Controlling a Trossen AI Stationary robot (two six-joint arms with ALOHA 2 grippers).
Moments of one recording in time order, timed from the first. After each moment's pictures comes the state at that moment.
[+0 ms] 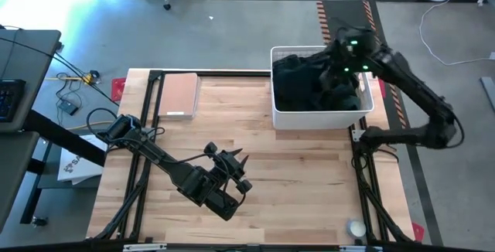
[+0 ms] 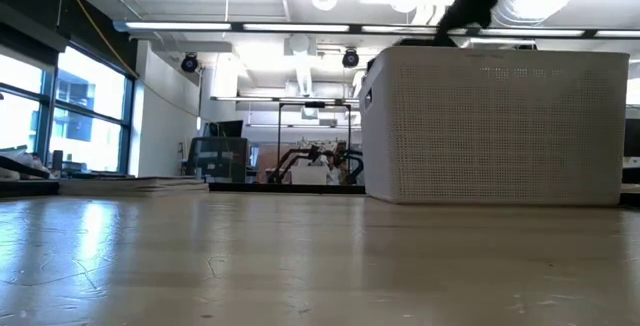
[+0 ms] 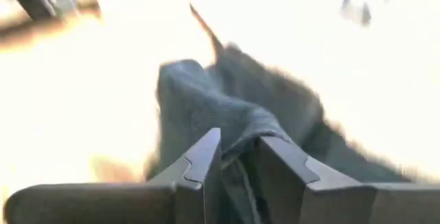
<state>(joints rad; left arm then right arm) -0.58 1.87 1.65 -0.94 -1.21 -0.97 -0.80 1.14 1.32 -0.83 -0.27 -0.20</state>
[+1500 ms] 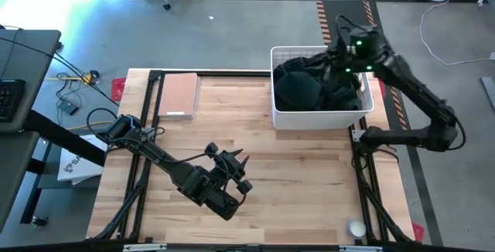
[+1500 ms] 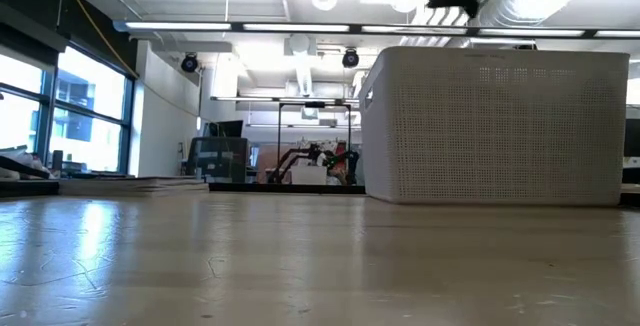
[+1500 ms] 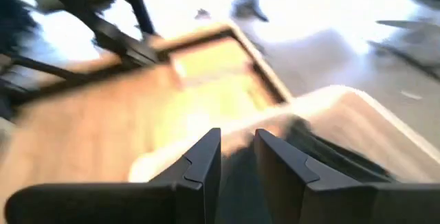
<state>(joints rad) -0.57 1.87 1.65 -0.93 -1.19 -0.96 -0.79 1.11 1.28 -0.67 -0.52 -0.13</state>
